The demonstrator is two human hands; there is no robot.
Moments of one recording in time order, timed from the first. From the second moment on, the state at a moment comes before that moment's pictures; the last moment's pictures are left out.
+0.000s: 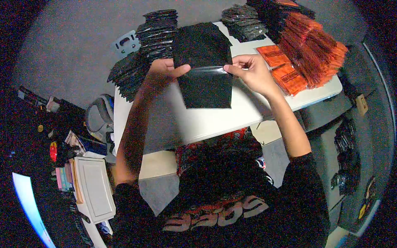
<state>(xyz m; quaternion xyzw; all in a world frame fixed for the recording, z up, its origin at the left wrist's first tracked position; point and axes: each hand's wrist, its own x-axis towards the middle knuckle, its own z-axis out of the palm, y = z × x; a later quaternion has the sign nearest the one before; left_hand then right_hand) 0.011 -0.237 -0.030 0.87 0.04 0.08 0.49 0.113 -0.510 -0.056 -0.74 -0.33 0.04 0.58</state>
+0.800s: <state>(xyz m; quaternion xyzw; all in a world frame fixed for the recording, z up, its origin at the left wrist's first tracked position) -0.062 -0.242 -0.157 0.94 -0.22 0.16 0.19 0.092 -0.539 -0.158 -0.76 -0.59 -0.13 0.23</state>
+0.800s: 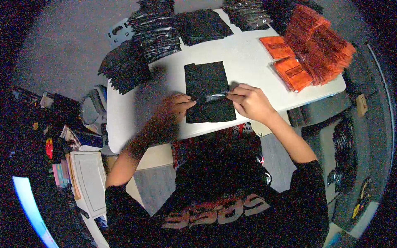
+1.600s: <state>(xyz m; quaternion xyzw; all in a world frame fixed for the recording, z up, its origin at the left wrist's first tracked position) 0.011 -0.222 -0.173 0.94 -0.12 0.22 0.24 0.128 -0.500 -0.161 -0.81 -0.37 0.09 0.45</state>
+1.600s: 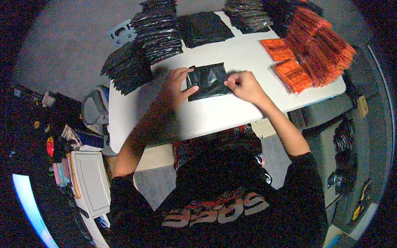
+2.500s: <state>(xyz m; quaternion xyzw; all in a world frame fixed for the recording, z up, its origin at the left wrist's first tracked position) 0.023 -0.229 -0.188 0.96 -0.10 0.22 0.16 0.108 -0.435 -0.172 -0.82 -0.55 -0.07 0.11</state>
